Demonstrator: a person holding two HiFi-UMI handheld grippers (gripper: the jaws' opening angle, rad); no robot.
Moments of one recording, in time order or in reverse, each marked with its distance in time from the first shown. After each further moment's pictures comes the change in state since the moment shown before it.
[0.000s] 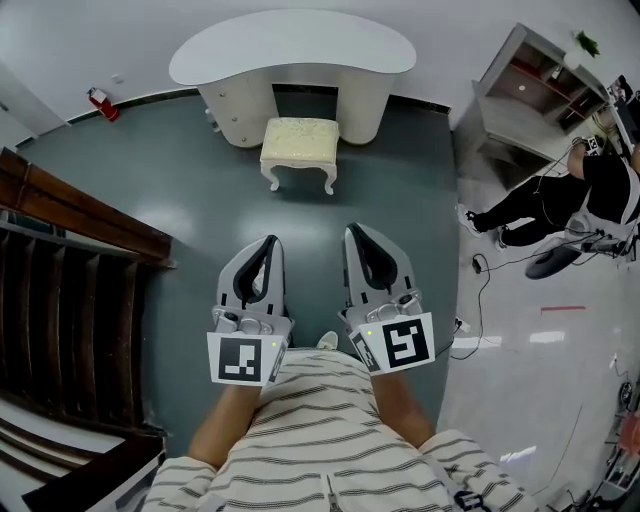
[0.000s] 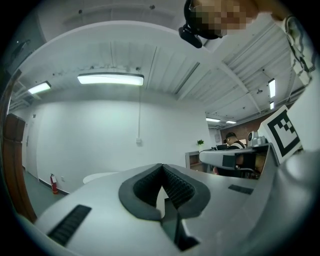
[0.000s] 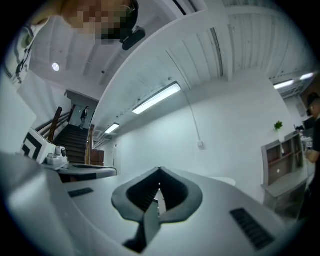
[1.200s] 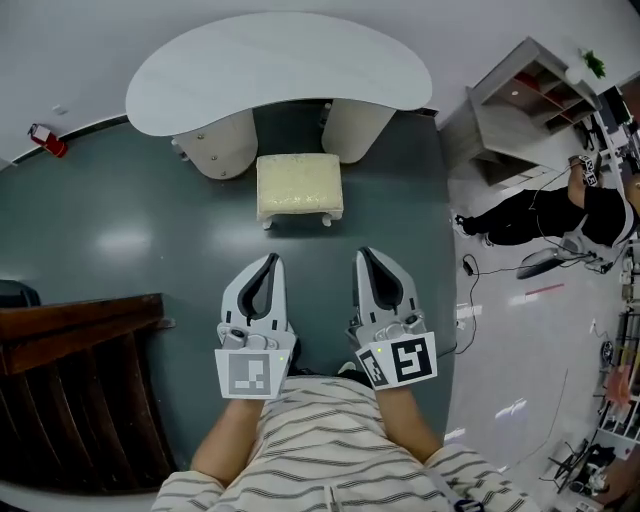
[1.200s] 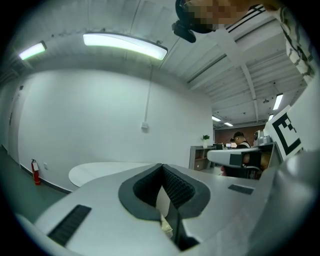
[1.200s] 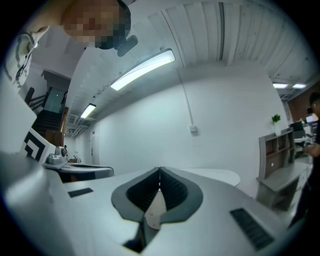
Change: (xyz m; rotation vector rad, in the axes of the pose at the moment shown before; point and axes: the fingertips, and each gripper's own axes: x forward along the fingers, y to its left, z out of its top) left arm 0.248 0.262 -0.072 -0.127 0.133 -0.133; right arm 0.330 -0.037 -0.074 0.015 0.143 -0.207
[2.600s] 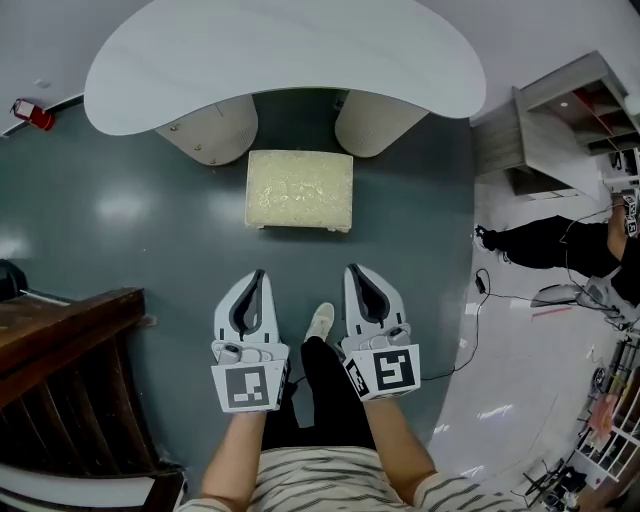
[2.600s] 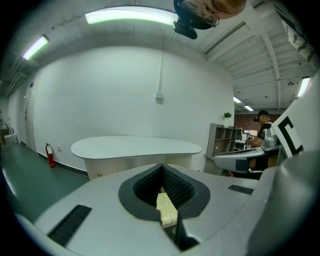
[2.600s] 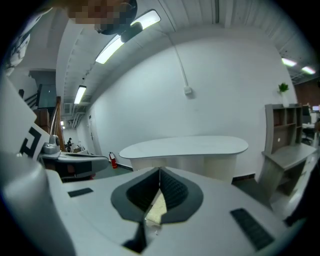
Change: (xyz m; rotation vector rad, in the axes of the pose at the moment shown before) left arm 0.159 0.050 -0.183 -0.032 0.197 0.196; right arm 0.138 -0.113 -0.203 0.055 0.265 0.036
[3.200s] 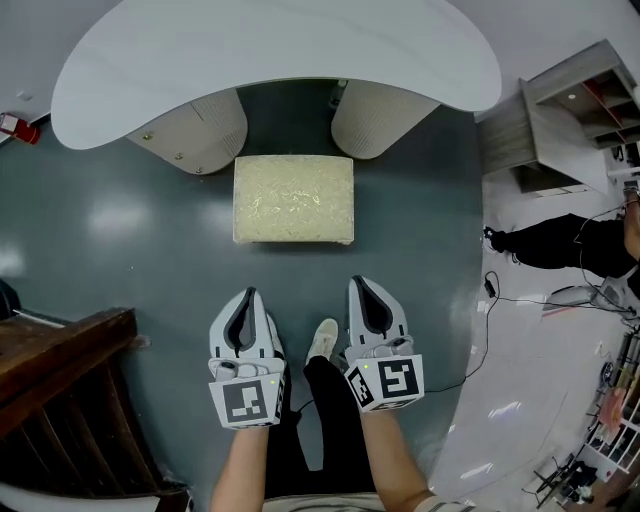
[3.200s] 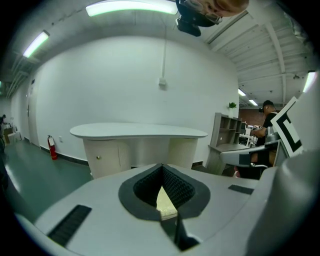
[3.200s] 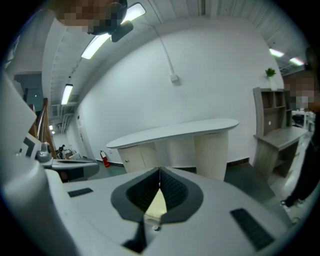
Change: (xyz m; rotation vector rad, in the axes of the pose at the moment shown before) left arm 0.053 0.016 -0.096 -0.007 0.050 0.036; right arm 0.046 -0.045 -0.098 0.100 0.049 -0.080
